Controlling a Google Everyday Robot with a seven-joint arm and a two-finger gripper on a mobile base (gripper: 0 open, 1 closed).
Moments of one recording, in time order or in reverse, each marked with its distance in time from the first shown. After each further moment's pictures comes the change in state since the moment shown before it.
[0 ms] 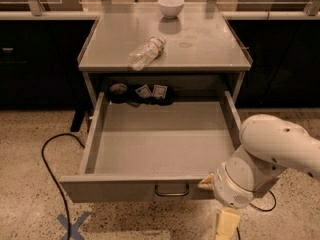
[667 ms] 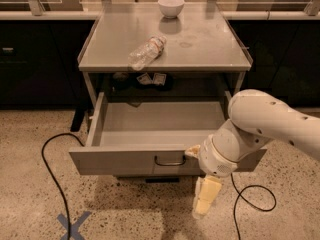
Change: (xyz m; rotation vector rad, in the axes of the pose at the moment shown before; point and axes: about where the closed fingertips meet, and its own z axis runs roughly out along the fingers) arm -0.048 -0.064 -0.020 0.076 -0.083 -0.045
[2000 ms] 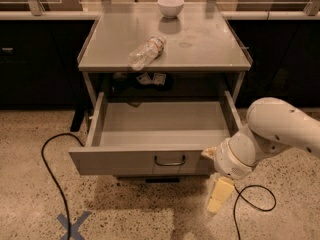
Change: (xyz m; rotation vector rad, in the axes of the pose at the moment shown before) arm 0.048 -0.015 -0.003 0.063 -0.014 0.120
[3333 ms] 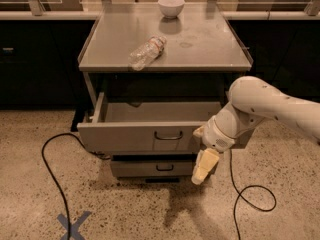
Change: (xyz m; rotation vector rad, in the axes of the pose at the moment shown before) arm -0.027 -0.084 0.009 0.011 -0.003 0.009
